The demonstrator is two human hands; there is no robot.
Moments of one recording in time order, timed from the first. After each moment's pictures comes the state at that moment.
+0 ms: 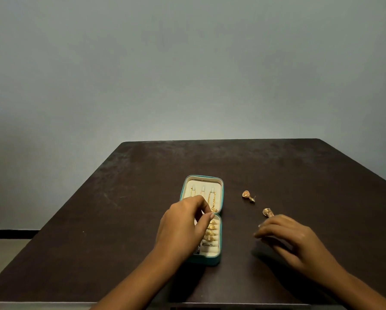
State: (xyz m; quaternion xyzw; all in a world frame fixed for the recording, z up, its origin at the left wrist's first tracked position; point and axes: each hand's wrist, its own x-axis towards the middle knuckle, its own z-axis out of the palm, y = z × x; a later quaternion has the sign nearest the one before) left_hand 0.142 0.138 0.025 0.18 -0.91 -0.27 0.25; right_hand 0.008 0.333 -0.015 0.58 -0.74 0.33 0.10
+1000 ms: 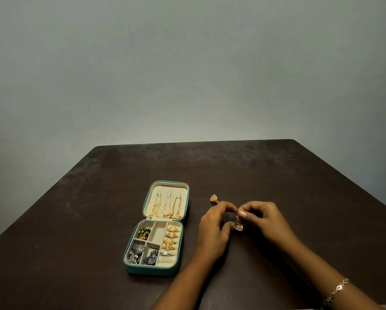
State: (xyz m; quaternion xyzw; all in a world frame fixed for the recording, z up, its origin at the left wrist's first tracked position) left_hand 0.026 0.209 -0.046 0.07 -0.84 -0.46 0.28; right_hand -0.058 0.328 -0.022 0.30 -0.77 0.55 -0.13
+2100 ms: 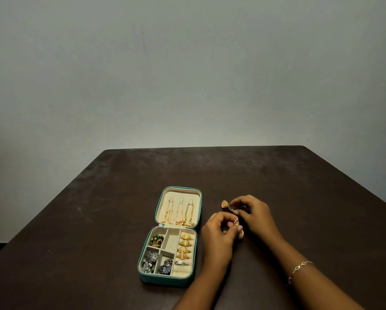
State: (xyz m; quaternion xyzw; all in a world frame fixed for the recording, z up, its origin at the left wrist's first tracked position) left_hand 0.030 0.203 -0.048 0.17 -0.72 -0.59 0.32; right_hand -0.079 0.270 -0.037 0.33 -0.83 0.45 0.01
